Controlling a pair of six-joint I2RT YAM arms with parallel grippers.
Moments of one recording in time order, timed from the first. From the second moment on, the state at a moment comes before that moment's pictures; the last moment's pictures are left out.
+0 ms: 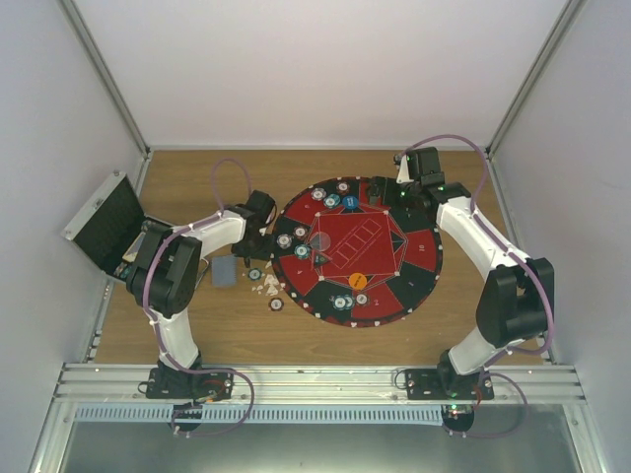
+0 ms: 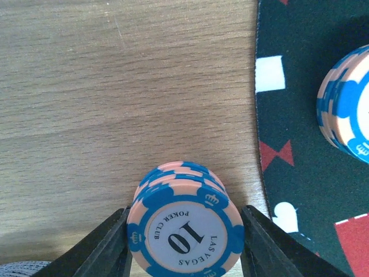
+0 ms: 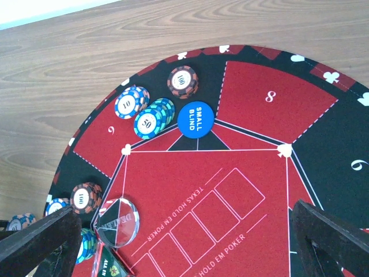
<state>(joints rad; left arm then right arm) -0.38 1.85 1.16 -0.66 -0.10 -0.25 0.25 1.60 1.31 -0.50 -0.19 0.33</state>
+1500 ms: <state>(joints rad) -0.59 1.67 1.13 -0.67 0.06 -0.19 0.26 1.61 1.31 -0.50 -0.16 0.33</state>
